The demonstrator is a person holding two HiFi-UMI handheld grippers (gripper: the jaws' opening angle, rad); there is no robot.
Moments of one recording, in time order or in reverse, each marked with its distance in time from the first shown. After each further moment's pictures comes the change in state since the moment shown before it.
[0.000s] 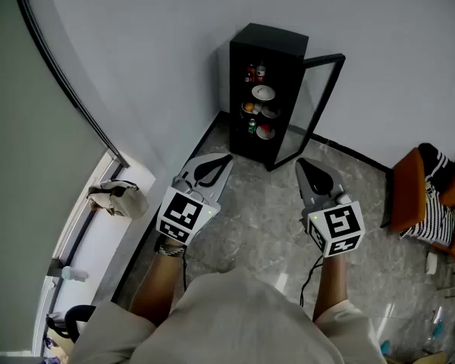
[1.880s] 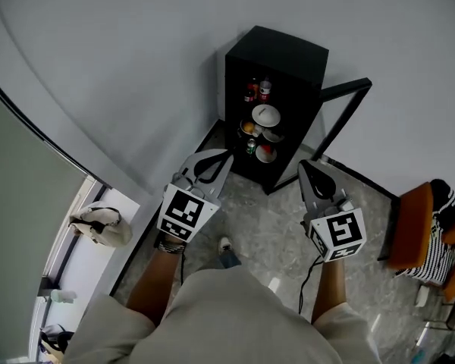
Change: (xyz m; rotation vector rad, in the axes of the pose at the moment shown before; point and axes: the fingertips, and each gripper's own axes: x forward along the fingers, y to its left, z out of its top) left arm 0.237 0.174 -0.055 -0.027 0.047 0.073; right arm 0.232 -0.175 -0.036 -0.001 -0.024 0.074
